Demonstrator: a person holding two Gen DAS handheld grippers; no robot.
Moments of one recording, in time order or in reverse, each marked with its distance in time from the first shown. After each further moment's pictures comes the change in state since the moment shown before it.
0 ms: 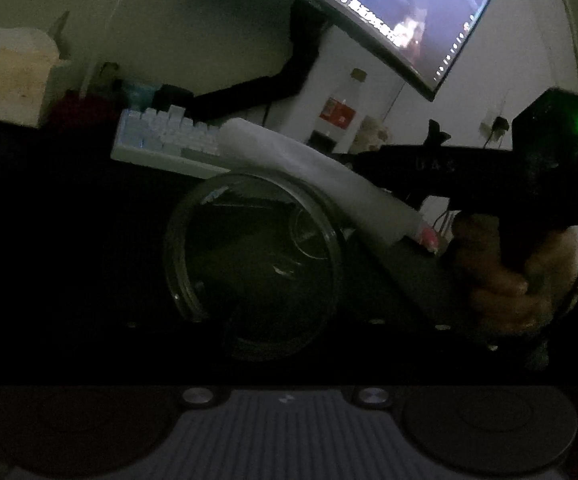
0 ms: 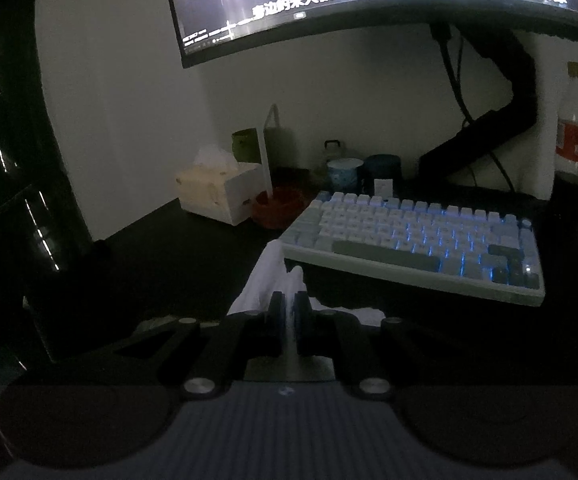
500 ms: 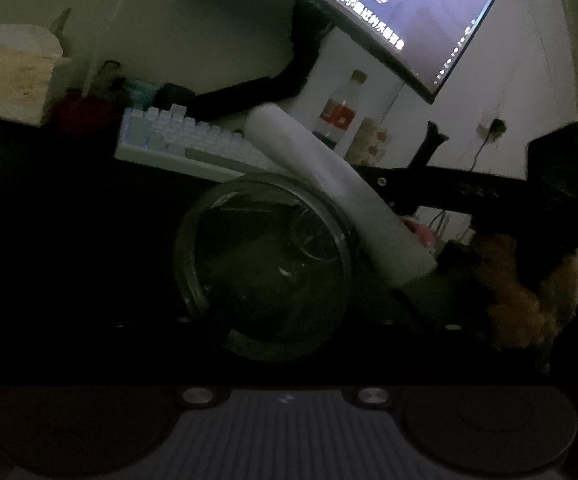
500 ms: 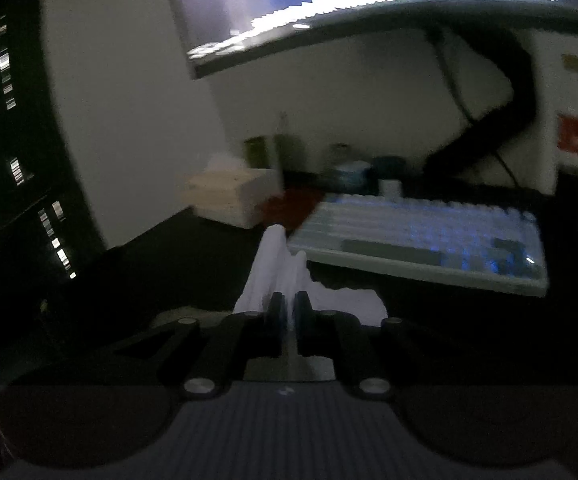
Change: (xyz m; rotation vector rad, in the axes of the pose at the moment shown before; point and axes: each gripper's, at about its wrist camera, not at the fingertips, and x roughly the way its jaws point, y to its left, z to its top) left arm -0.004 0.006 0.005 -0.011 0.018 0.002; right arm -0.013 0.002 -0.009 -0.005 -0.028 0.062
